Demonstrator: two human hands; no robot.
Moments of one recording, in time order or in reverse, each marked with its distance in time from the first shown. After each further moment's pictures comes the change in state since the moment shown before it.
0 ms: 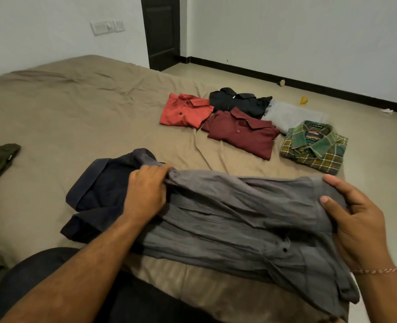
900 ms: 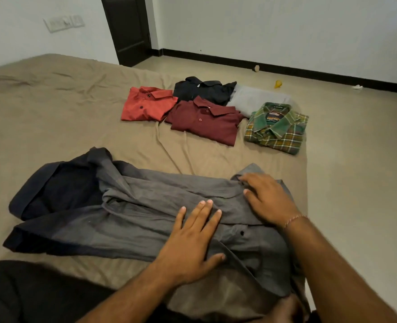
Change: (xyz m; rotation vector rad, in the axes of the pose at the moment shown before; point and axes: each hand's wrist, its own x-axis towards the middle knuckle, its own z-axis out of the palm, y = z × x) left_hand -0.087 0.181 0.057 -0.054 -0.566 0.382; right_hand 0.045 0.083 0.009 -0.872 -0.535 -0.270
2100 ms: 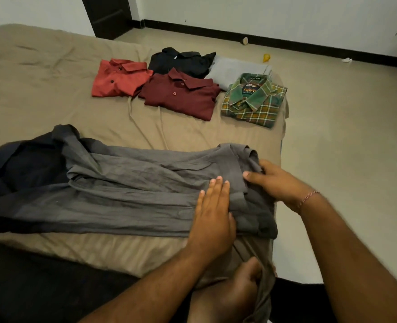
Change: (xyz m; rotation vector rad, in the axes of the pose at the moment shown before) left_hand 0.060 0.120 0.049 -0.346 0.271 -0.183; right_hand -0.054 0.022 -0.060 0.848 -0.259 0.521
